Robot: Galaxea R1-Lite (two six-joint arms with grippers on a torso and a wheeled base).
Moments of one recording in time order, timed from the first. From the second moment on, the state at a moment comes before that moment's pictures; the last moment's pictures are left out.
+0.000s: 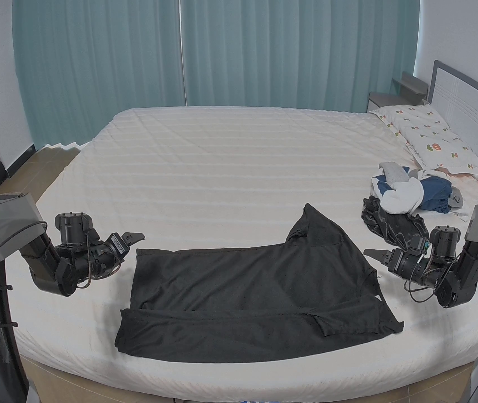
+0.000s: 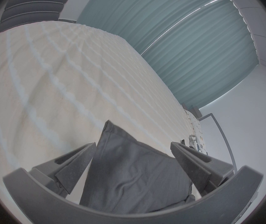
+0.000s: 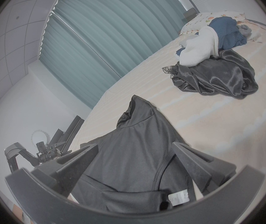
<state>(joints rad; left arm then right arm) 0.02 2.29 -0.84 -0.95 -0.33 -0.73 -0.08 2.32 -0.61 -1.29 0.55 0.47</state>
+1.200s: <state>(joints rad) -0.02 2.56 -1.20 -0.89 -0.17 -0.59 -0.07 2.37 -0.61 -1.29 0.55 0.47</state>
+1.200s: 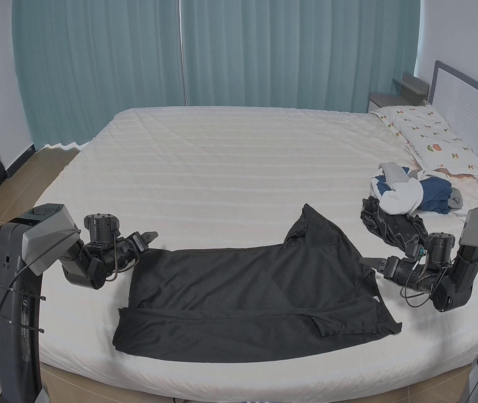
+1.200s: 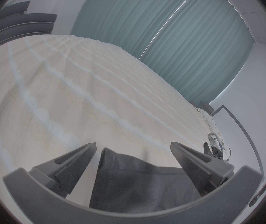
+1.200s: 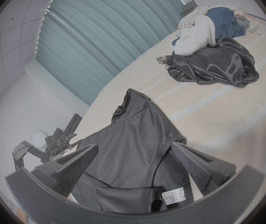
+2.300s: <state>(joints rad) -0.03 2.56 -1.16 -0.91 -0.20 -0.62 0.07 2.50 -1.34 -0.70 0.31 0.44</state>
